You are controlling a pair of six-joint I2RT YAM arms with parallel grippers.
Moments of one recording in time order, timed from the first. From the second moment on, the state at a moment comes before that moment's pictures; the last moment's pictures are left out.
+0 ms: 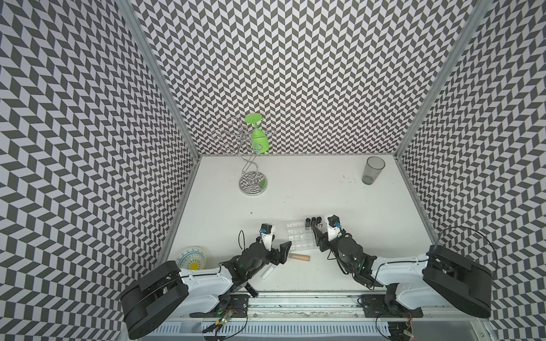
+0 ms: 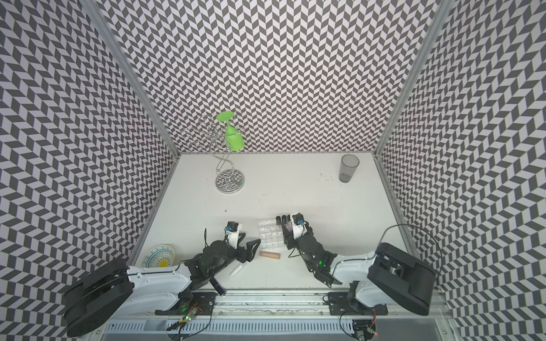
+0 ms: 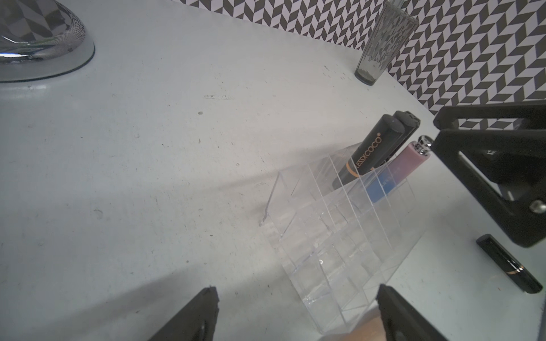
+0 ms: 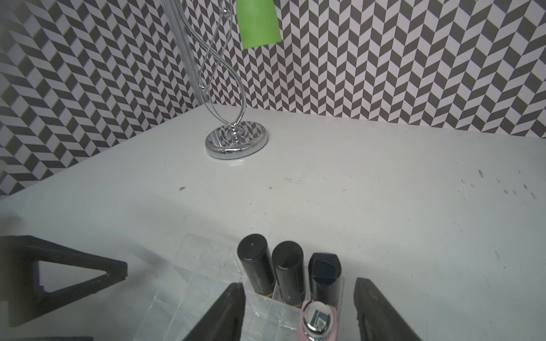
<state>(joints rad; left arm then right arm) -0.94 1.11 0.11 0.59 -0.21 -0.48 1.00 1.30 0.24 0.84 0.51 0.21</state>
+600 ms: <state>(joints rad) -1.20 1.09 0.50 -0.49 -0.35 -0.84 1.01 0.85 0.20 0.36 0.25 0.40</state>
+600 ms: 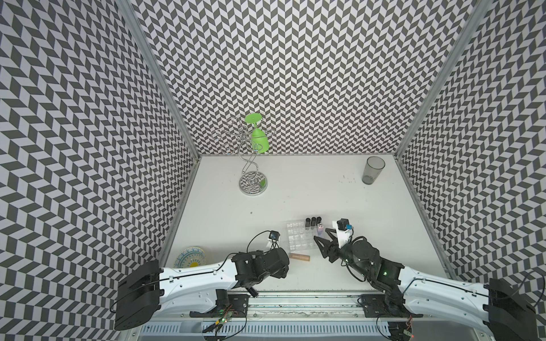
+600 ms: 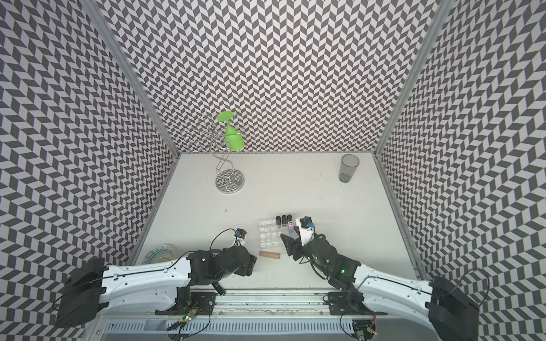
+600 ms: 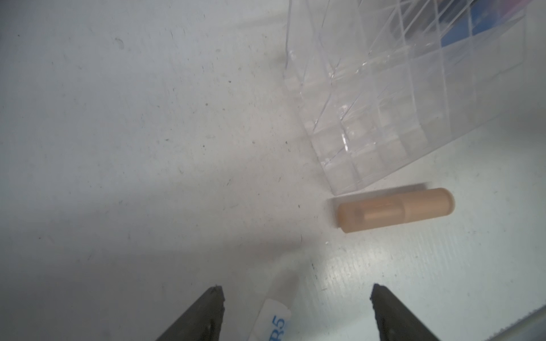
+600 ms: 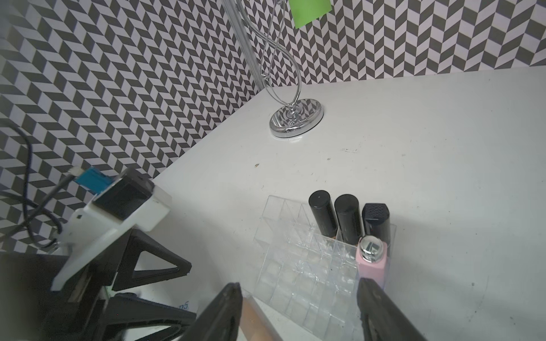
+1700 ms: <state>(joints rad) -1.17 1.04 0.53 -0.49 -0.42 -0.83 1.01 0.63 0.10 0.34 0.18 0.41</state>
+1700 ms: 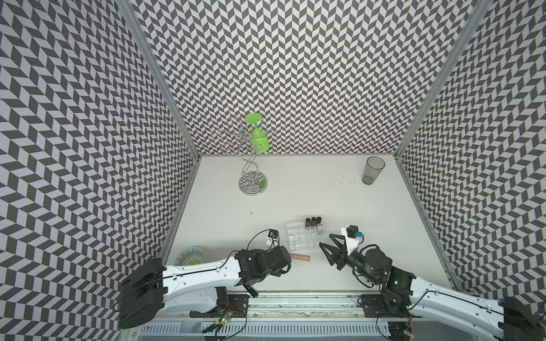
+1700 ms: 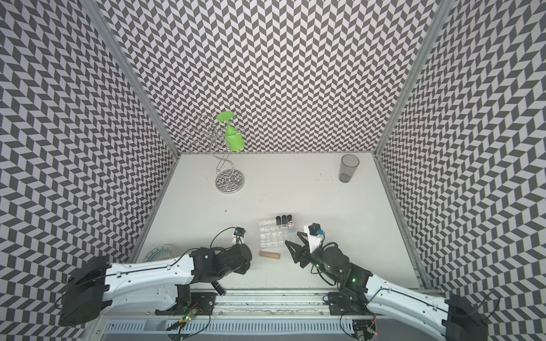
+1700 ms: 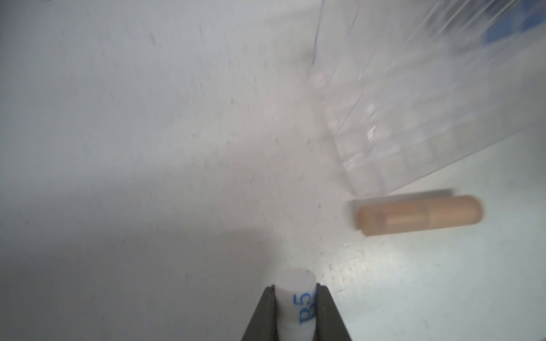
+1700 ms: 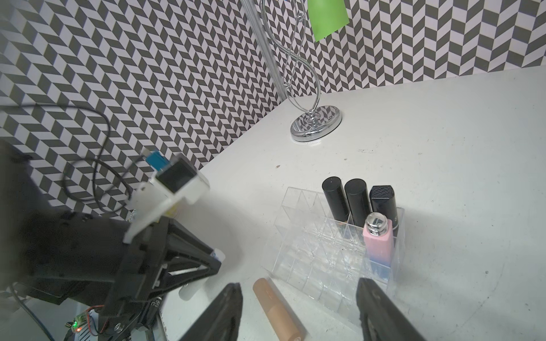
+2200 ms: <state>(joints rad) -1.04 0.98 0.29 0.59 -0.41 -0.20 1.01 0.47 0.02 0.35 0.23 0.41</state>
